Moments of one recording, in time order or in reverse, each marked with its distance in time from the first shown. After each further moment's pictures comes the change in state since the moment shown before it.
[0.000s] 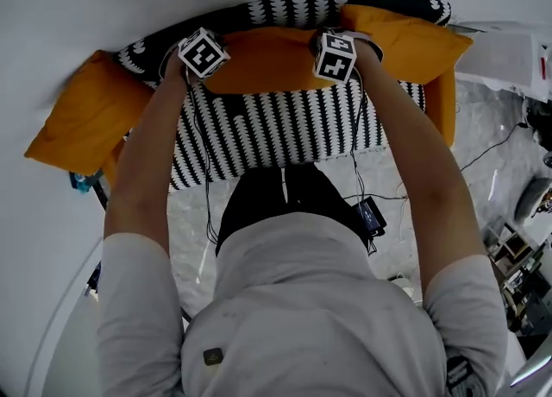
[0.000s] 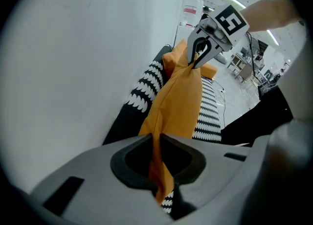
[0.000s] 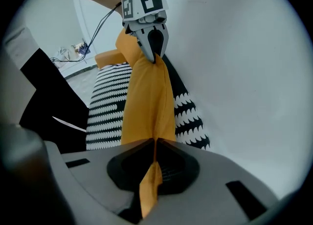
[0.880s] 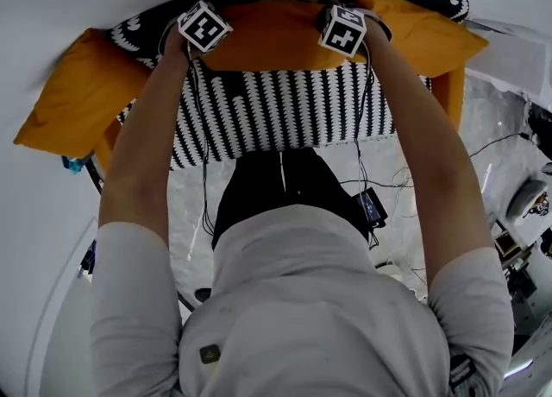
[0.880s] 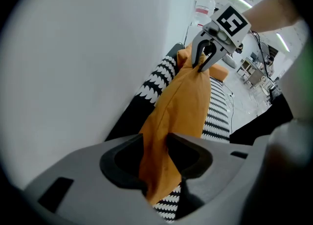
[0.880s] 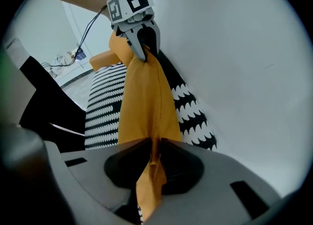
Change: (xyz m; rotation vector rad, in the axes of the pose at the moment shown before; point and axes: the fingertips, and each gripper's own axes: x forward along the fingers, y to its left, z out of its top) left arm 0.036 0.031 -0.020 -0.108 0.015 0.049; right arm 0.046 -0.026 -0.004 0.077 0.007 0.054
